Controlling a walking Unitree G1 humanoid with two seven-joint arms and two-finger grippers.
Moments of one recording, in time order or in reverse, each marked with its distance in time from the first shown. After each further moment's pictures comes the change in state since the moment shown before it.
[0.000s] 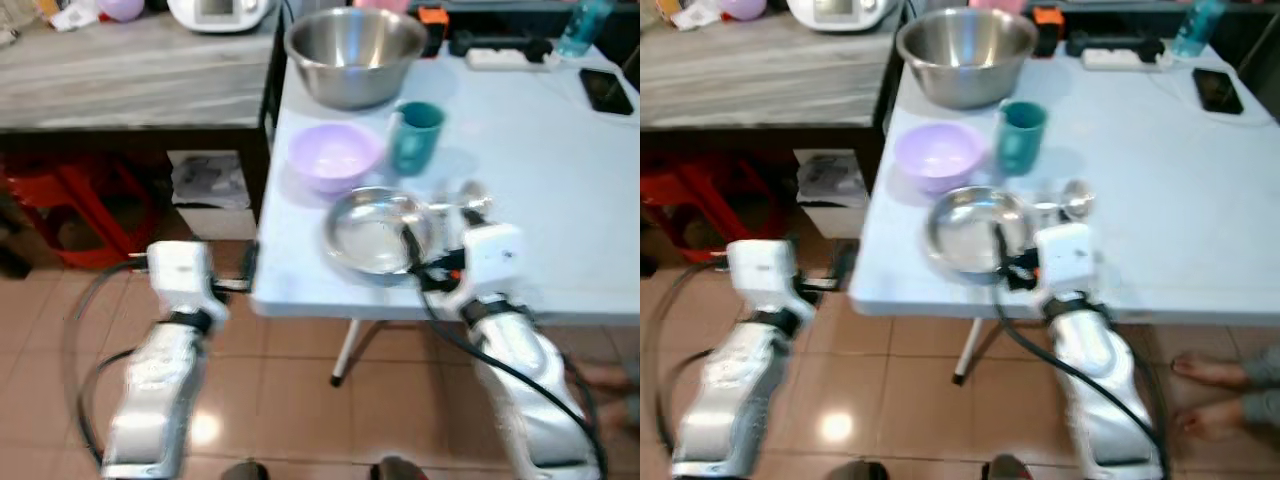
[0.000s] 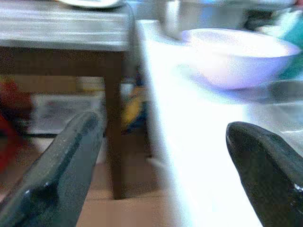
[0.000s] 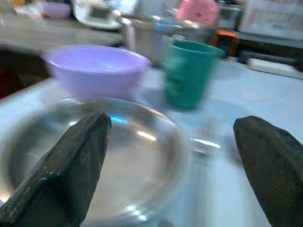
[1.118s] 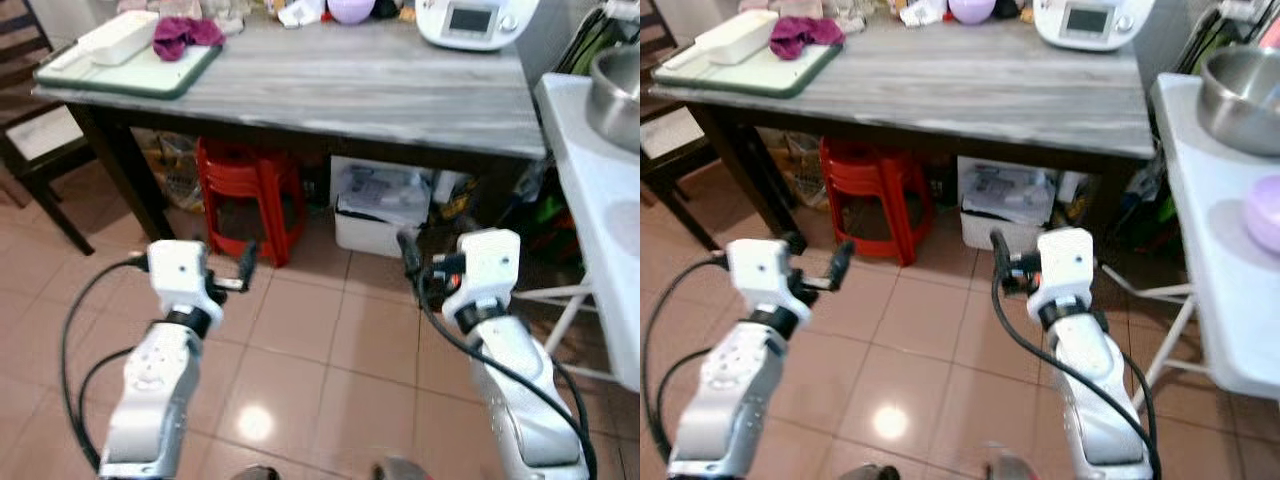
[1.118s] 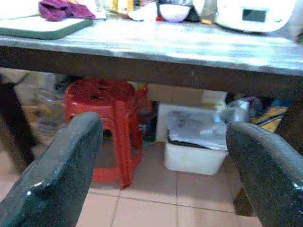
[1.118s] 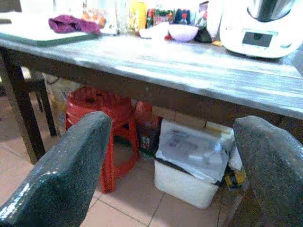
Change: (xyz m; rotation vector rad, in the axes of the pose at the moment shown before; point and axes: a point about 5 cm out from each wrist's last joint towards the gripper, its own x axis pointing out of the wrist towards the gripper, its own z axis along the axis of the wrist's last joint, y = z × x) left arm -0.001 0.015 0.002 0.047 -0.012 0.039; right arm 0.003 0.007 -0.004 0.049 -0.001 0.016
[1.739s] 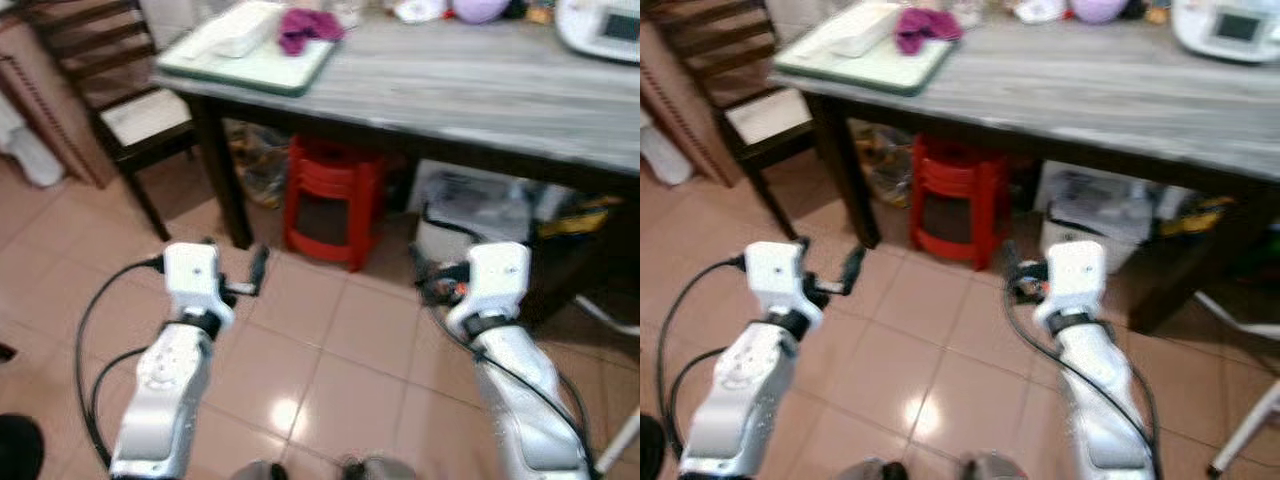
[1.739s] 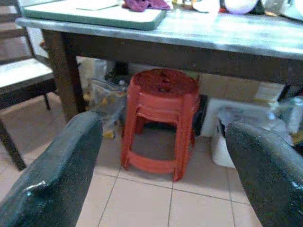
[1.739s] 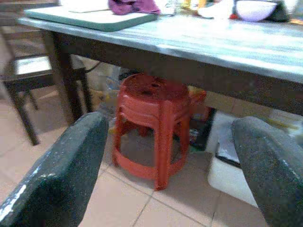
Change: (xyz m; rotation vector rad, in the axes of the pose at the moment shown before) left arm 0.003 -0.008 -0.007 0.002 0.023 -0.020; right arm -0.006 -0.003 -0.022 0.044 0.082 -0.026
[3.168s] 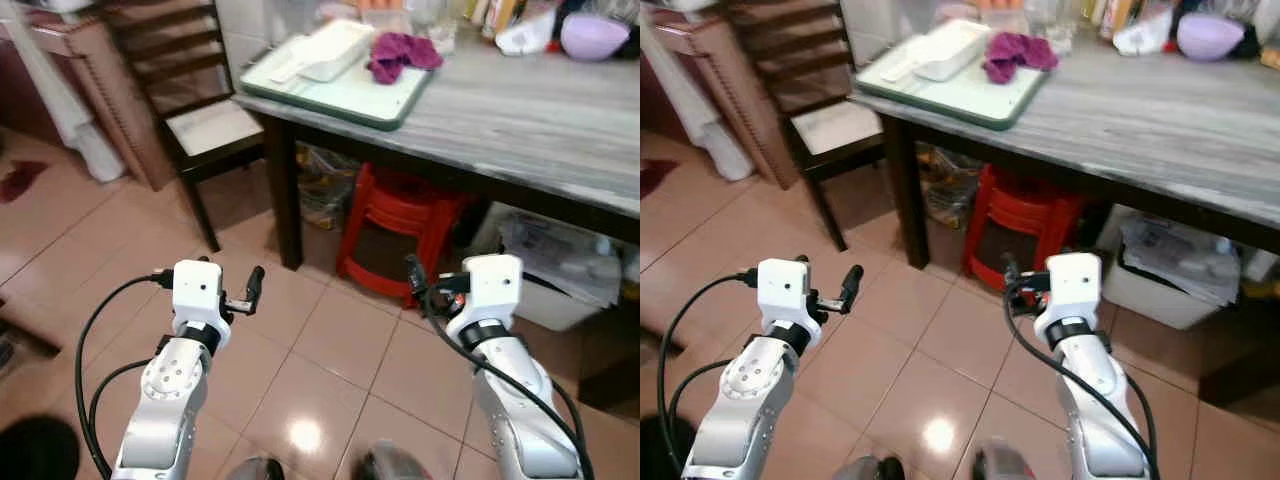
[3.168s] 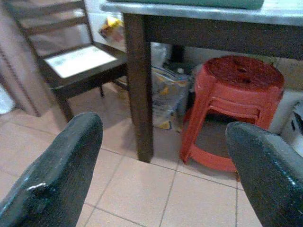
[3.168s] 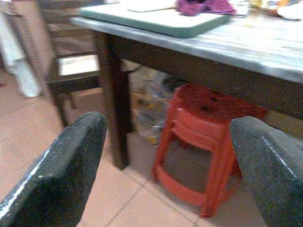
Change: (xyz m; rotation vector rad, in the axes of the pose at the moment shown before) left arm -0.006 0.003 -0.023 0.083 0.096 0.030; right arm -0.005 -0.005 -0.012 0.019 0.039 -0.017
